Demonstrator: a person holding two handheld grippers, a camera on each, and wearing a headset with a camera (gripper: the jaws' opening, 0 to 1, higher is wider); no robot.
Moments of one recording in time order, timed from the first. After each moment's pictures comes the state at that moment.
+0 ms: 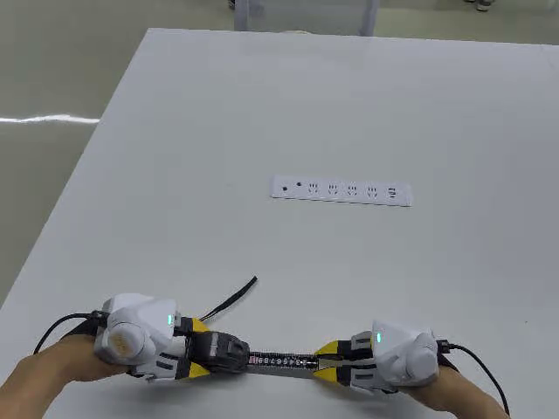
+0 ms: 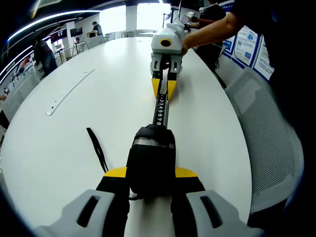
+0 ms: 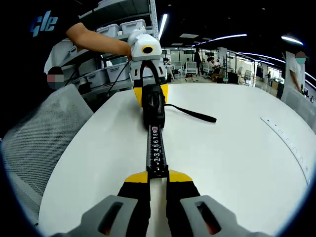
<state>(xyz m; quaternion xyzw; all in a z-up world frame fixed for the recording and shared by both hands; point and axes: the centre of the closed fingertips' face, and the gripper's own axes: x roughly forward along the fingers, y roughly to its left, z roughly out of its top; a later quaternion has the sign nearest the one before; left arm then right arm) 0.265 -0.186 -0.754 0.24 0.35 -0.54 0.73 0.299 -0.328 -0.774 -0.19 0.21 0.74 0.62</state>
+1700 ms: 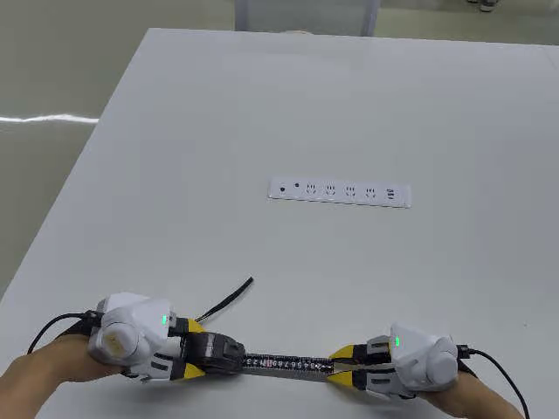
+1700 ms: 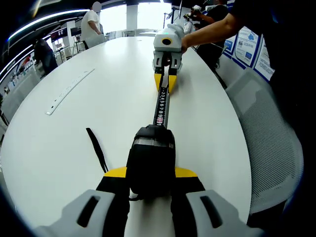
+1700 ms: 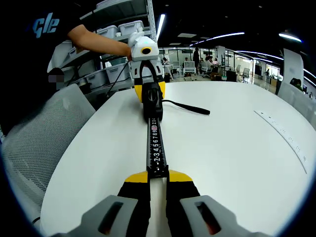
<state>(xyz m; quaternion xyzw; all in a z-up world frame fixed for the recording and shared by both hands) 0.265 -0.188 -0.753 0.24 0.35 -0.54 0.72 0.306 -0.359 -0.774 -0.18 0.22 0.73 0.62</state>
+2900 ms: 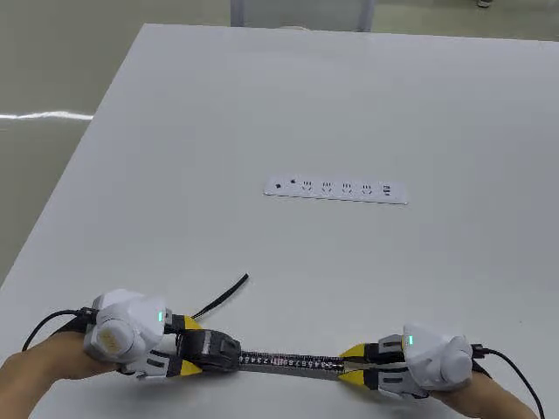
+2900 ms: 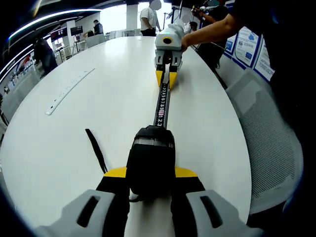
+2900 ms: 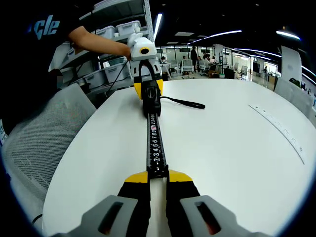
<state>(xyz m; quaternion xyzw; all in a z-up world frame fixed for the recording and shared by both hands) 0.267 -0.190 -0.754 0.24 0.35 -0.54 0.72 0.310 -0.381 -0.775 -0.18 0.23 0.73 0.62</state>
